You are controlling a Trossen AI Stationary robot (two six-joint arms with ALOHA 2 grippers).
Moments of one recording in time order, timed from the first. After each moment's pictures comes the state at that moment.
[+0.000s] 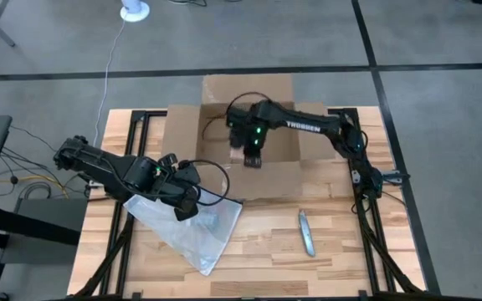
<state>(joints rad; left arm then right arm) -0.38 1.45 1.57 -1.42 -0.44 -0.70 -0.25 2.17 2.10 -1.27 -0.20 -0.27</state>
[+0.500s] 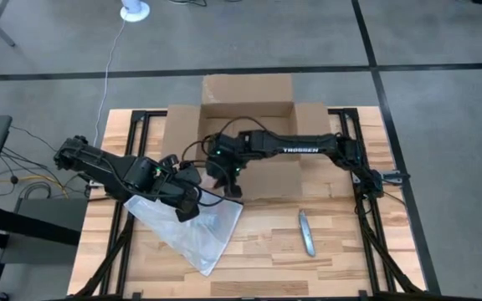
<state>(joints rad) -0.38 1.45 1.57 -1.38 -0.45 -0.70 -0.06 2.19 2.07 -0.78 -0.35 -0.21</state>
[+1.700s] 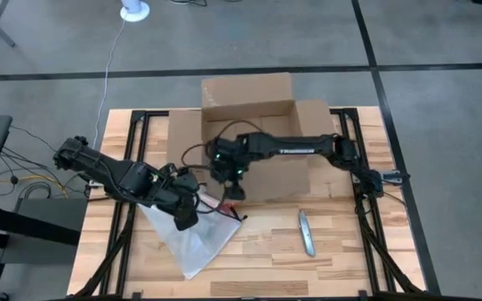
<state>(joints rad) -0.47 1.45 1.57 -1.38 -0.36 -0.85 -0.09 2.18 2.06 -0.97 -0.37 -0.20</state>
